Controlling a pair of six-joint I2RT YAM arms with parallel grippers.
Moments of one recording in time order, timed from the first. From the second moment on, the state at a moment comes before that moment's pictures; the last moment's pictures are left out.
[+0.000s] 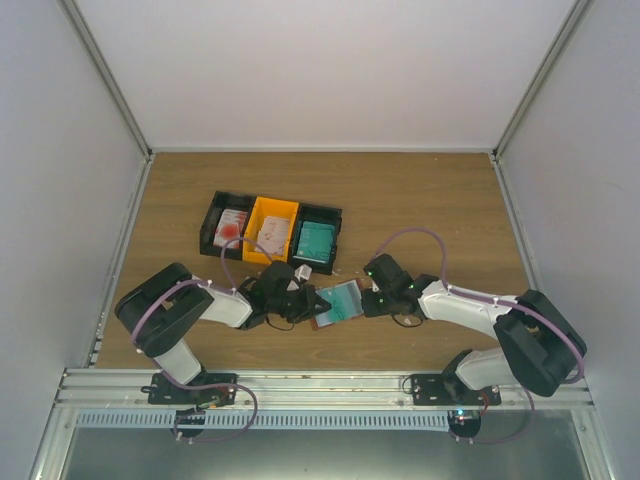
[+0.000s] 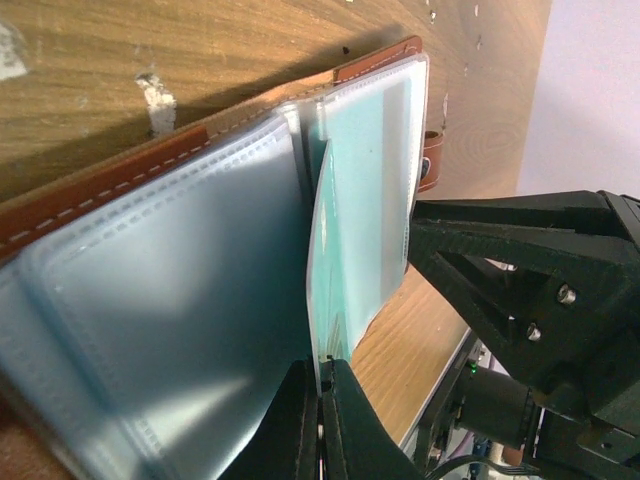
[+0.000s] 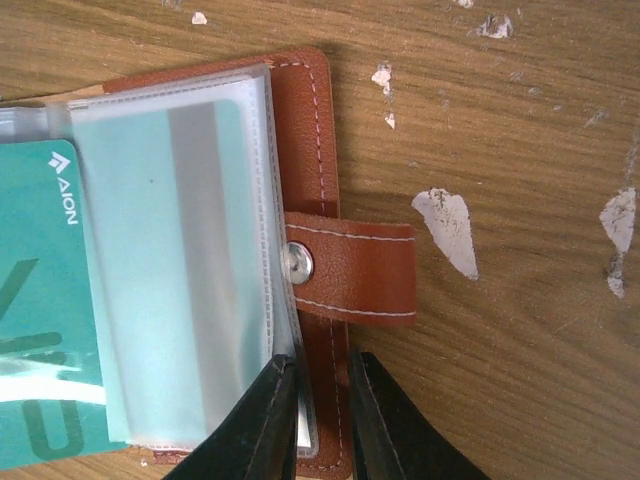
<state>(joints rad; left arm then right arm) -0.76 1.64 0.45 0.52 0.49 -1.14 0.71 1.37 0.57 -0.33 -0.04 0.50</state>
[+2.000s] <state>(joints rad) -0.79 1.62 0.60 0.23 0.41 -1.03 0.72 1.36 0.55 -0.28 -0.06 0.51</state>
